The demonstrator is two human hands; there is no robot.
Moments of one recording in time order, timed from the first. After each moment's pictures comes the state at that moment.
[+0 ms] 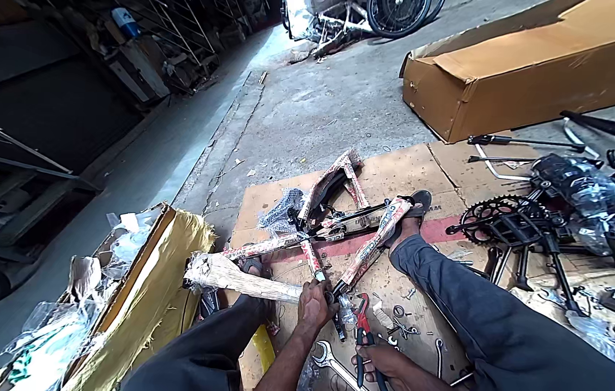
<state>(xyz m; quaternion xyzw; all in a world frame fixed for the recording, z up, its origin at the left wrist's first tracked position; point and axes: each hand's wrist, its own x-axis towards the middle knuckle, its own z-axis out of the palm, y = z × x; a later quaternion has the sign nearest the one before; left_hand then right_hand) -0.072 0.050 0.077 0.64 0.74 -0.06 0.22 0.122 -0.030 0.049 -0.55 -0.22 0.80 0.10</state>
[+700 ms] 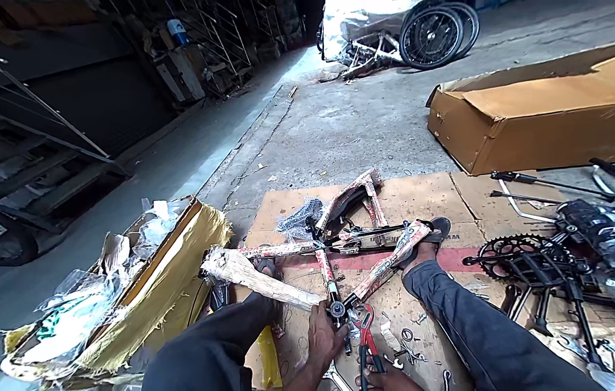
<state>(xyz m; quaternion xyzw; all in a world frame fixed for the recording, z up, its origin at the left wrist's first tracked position) -0.074 -0.003 0.049 0.51 0.79 0.17 0.30 0.131 -0.047 0.057 -0.51 -0.25 0.82 0.12</state>
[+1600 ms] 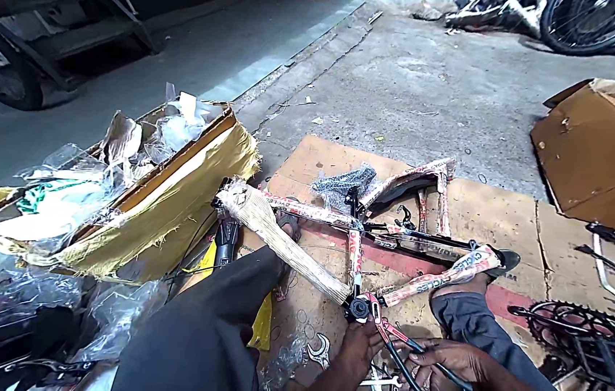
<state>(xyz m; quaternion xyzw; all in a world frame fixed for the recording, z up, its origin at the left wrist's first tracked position) -0.022 0.008 0.009 -0.14 0.46 0.57 0.67 0.186 0.146 0.020 -0.32 -0.39 0.82 -0.27</state>
